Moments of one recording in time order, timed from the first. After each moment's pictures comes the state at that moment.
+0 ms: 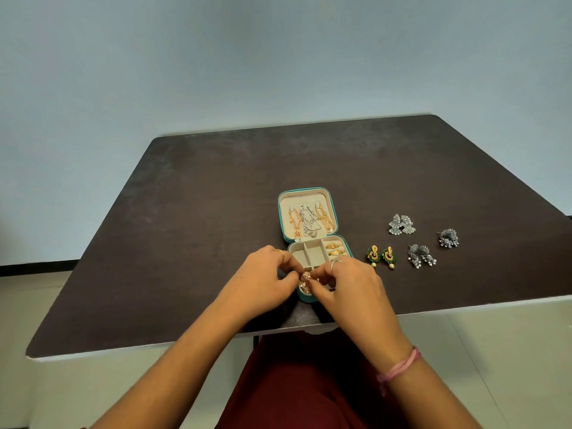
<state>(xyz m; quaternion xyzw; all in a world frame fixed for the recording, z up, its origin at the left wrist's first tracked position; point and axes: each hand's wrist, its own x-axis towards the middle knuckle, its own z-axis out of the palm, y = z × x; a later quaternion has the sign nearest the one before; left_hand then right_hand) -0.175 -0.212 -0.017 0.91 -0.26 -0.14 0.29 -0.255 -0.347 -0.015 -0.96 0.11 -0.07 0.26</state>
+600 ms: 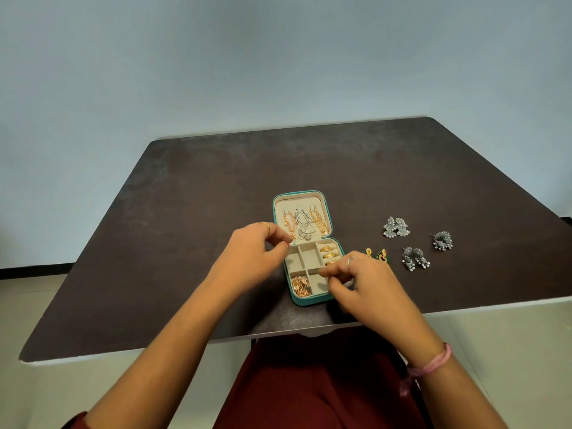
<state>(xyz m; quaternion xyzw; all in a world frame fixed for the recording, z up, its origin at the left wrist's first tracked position) -0.155 -0.218 0.003 0.91 -0.23 -0.07 0.33 -0.261 -0.380 -0.010 -0.94 0.07 -0.04 0.34</state>
